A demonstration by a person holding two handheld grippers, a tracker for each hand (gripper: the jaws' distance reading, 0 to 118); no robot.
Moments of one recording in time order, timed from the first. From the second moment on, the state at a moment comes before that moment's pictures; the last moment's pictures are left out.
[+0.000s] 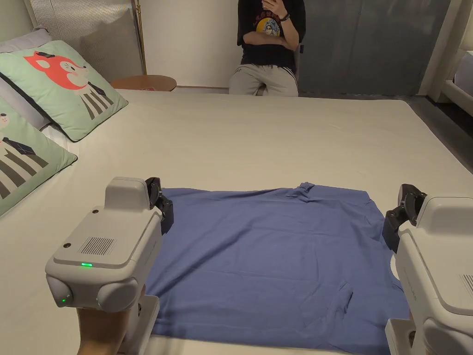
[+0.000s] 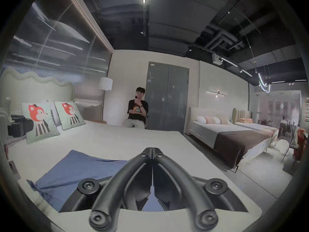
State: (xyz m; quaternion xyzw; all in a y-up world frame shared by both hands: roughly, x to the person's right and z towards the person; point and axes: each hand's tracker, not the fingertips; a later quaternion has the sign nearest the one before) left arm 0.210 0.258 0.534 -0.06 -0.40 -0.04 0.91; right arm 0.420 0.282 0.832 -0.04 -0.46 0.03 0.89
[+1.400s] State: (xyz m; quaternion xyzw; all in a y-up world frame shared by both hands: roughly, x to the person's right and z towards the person) left arm 0.145 0.125 0.480 -0.39 -0.37 -0.13 0.83; right arm 0.453 0.184 0.870 -0.23 -0.44 -0.11 0.86
